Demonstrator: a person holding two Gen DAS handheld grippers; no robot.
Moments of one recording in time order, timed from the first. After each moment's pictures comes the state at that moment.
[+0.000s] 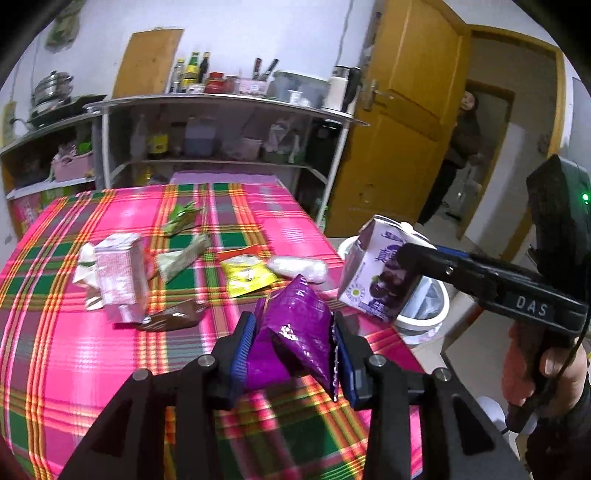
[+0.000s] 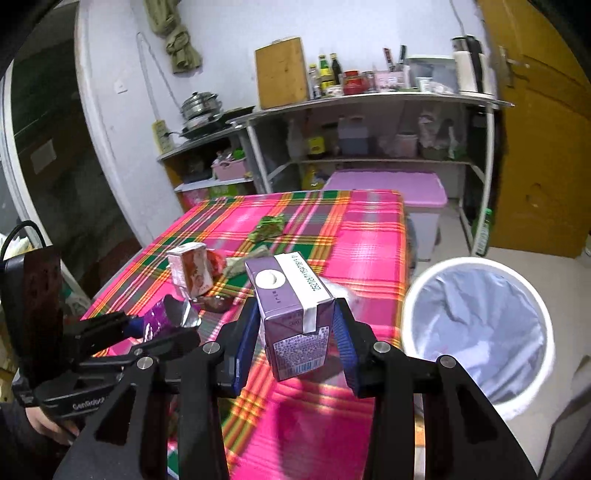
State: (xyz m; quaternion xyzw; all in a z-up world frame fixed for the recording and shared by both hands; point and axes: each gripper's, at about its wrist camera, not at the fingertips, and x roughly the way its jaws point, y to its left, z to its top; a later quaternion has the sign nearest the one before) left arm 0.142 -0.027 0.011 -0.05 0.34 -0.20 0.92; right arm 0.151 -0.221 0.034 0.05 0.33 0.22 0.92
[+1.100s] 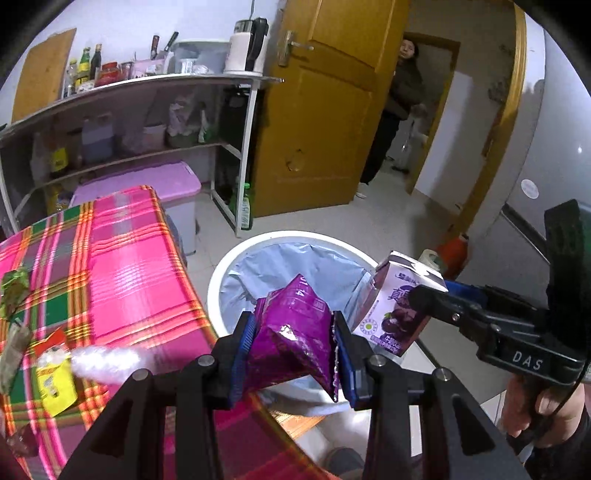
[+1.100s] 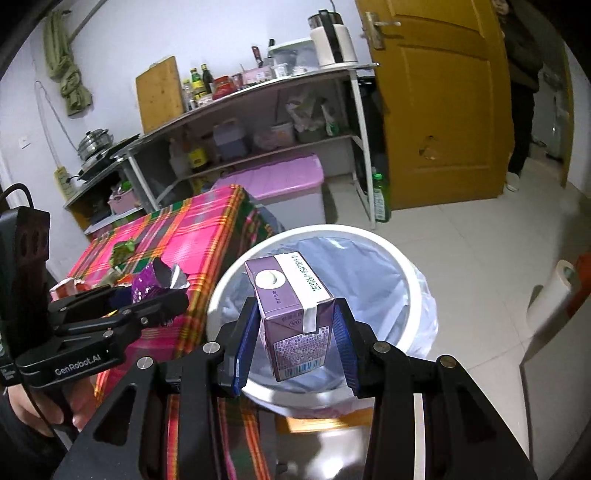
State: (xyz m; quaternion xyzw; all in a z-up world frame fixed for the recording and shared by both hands) left arm 0.246 -0.211 -0.020 0.02 0.37 -0.32 0.87; right arm 0.173 -0.384 -0.009 0.12 0.35 0.04 0.93
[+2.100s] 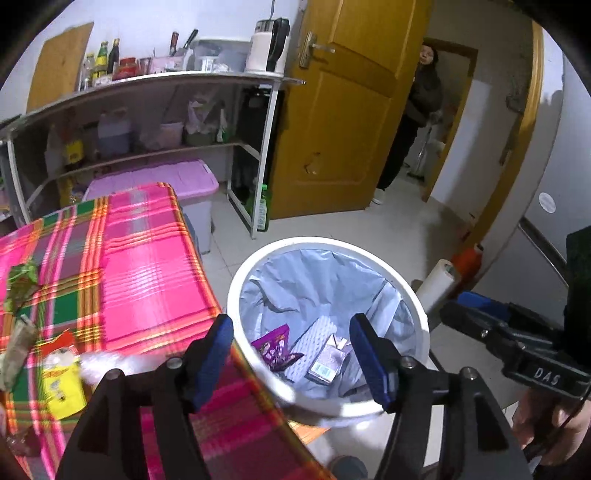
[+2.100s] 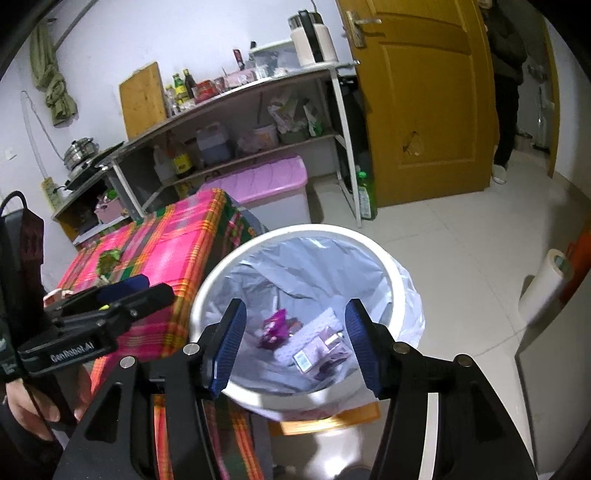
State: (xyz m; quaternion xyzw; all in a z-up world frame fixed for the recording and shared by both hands) left arm 0.254 -0.200 -0.018 0.01 0.37 -0.29 0.88; right arm 0.165 -0.386 -0.006 0.12 0.35 0.01 0.93
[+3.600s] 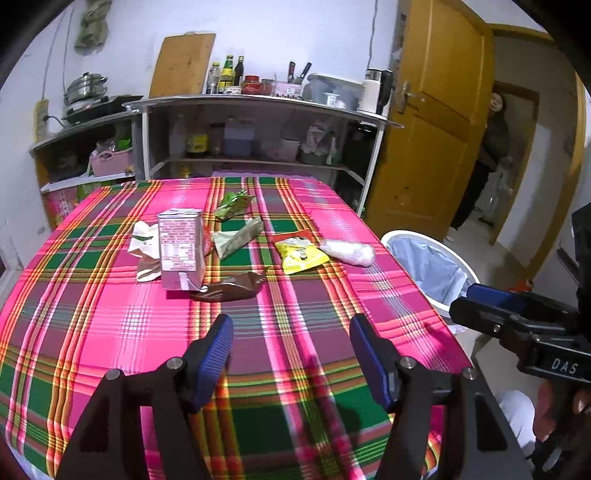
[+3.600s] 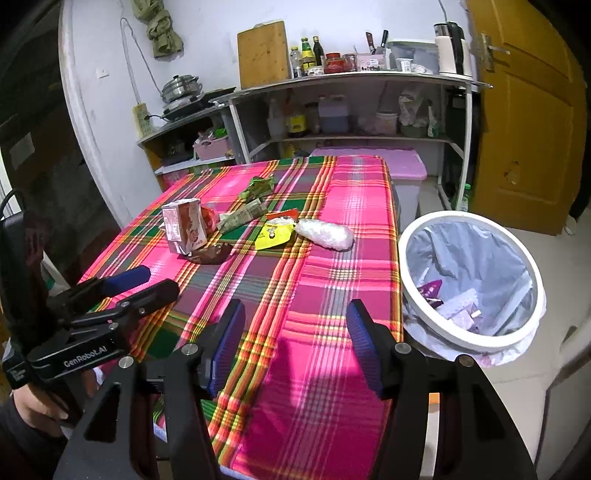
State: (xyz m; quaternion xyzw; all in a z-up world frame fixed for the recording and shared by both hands) left arm 0.121 0.009 -0.008 -0.04 0.33 -0.12 0.93; right arm 0.111 -0.196 0.004 0.03 0.36 0.17 0.91
